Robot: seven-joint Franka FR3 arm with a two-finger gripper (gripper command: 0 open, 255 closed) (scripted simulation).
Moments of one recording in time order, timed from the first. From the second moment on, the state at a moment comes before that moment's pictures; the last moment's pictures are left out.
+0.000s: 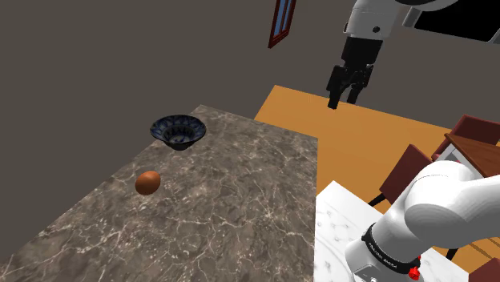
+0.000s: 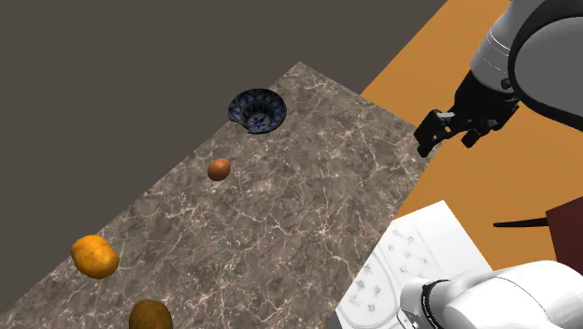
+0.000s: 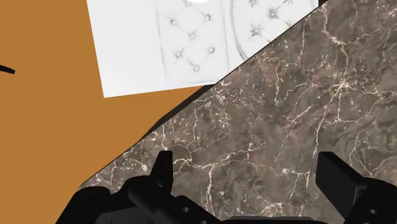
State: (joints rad) arm -0.01 -0.76 -0.01 -2.33 0.01 1.47 0.11
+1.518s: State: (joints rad) arm 0.07 -0.33 0.38 -2.29 0.18 1.98 0.58
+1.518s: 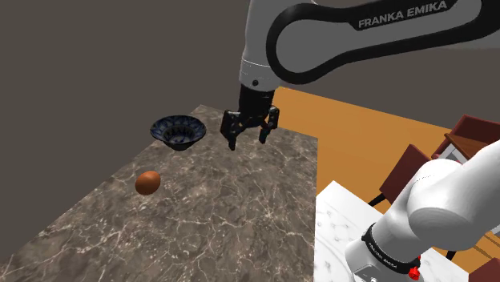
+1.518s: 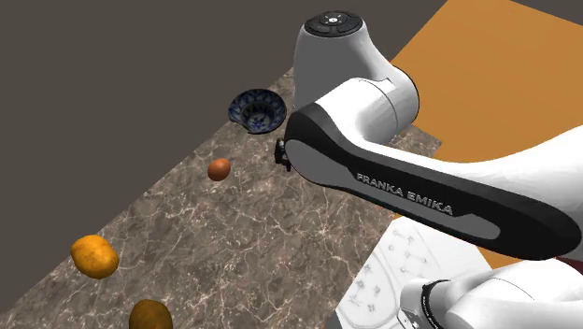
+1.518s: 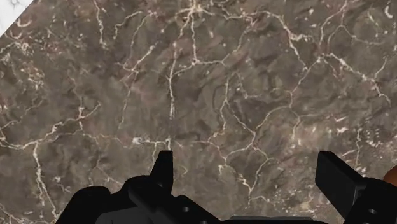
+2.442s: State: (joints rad) arm 0.14 0.20 0.53 -1.93 -0.10 2.16 1.00
